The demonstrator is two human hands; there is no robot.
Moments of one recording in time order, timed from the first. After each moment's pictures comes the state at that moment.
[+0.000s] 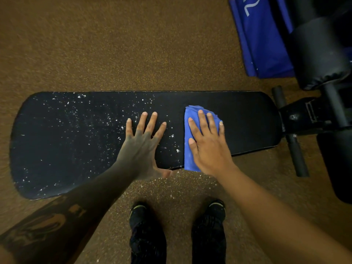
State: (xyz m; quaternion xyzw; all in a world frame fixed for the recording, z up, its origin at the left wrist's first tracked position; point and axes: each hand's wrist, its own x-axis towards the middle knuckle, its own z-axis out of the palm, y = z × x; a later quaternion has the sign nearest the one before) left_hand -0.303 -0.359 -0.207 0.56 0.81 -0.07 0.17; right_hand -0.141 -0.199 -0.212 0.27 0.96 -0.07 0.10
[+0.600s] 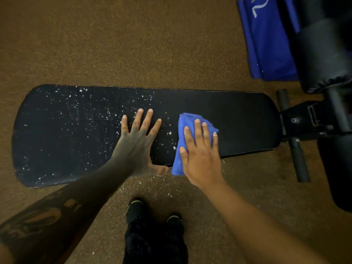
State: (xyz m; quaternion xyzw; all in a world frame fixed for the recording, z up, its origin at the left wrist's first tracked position) left_hand -0.299 -0.364 -0.209 0.54 0.83 -0.07 0.14; right_hand -0.127 -0.236 -0.222 0.30 0.95 -0.06 0.07
